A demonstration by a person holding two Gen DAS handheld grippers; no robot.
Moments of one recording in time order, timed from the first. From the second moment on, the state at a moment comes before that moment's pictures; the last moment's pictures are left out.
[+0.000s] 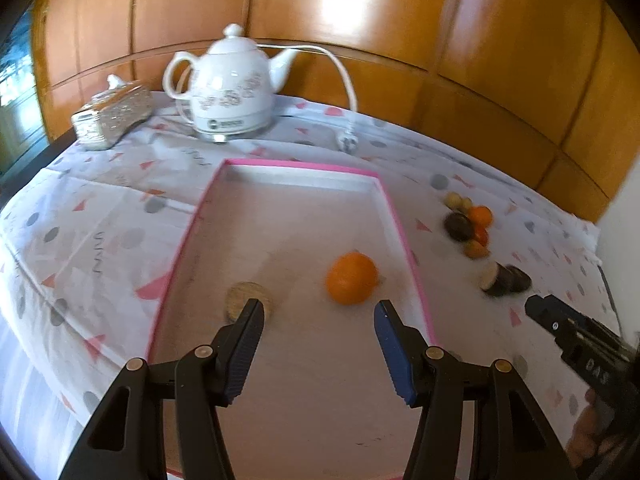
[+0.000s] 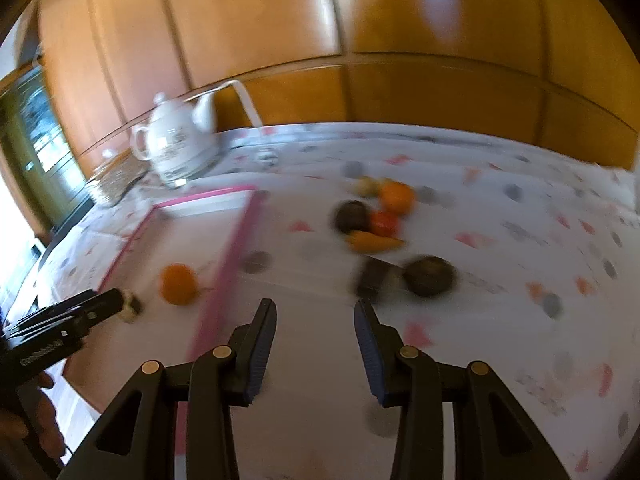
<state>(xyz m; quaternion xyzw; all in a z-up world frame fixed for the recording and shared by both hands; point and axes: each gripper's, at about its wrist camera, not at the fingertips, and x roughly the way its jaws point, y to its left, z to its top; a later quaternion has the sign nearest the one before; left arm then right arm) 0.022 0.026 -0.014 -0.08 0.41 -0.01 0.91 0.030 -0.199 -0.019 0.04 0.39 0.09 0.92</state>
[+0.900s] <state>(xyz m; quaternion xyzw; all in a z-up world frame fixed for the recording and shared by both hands) 0.018 -0.039 -0.019 -0.02 0.41 -0.12 0.90 0.069 -0.261 -0.052 0.02 0.42 0.03 0.91</state>
